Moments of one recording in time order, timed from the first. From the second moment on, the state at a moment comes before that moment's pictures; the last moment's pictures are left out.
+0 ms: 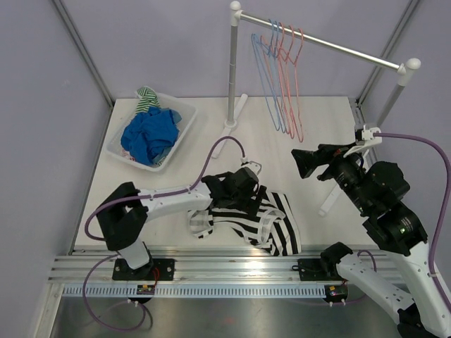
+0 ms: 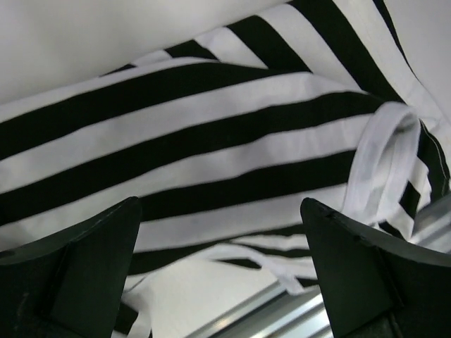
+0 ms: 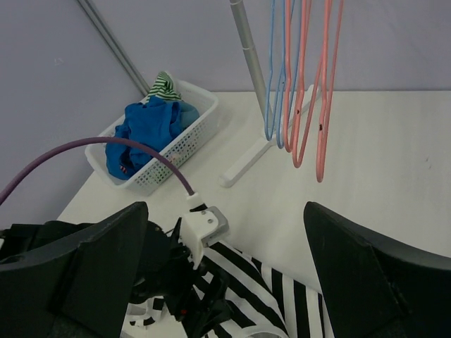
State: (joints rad) left arm -1.05 1.62 1.10 -0.43 -0.16 -0.52; right arm 0.53 0.66 1.12 -0.47 0.09 0.34
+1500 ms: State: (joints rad) left arm -0.44 1.32 1.73 -0.92 -0.55 -0.40; right arm 0.53 0.50 1.06 -0.49 0.03 0.29
